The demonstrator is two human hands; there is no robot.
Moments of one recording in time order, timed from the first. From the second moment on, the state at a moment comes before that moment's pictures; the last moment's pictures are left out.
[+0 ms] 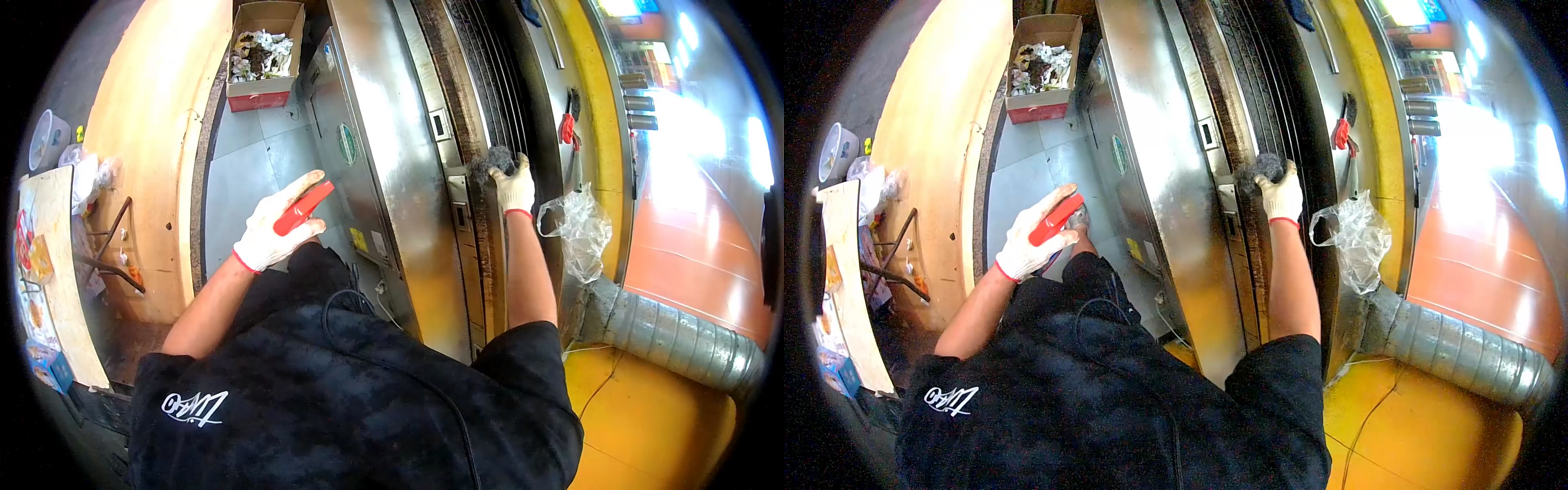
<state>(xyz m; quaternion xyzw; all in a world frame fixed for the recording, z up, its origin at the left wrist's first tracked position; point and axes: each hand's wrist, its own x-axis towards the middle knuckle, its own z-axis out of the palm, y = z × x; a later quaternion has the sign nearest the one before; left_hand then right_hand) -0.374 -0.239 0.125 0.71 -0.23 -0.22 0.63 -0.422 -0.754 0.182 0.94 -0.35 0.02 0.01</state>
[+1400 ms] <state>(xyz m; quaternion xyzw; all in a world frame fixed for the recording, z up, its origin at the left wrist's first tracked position) -0.351 -0.241 0.075 0.72 -0.15 -0.11 0.67 -0.219 -0.698 0.182 0.93 -0.30 -0.17 0.11</state>
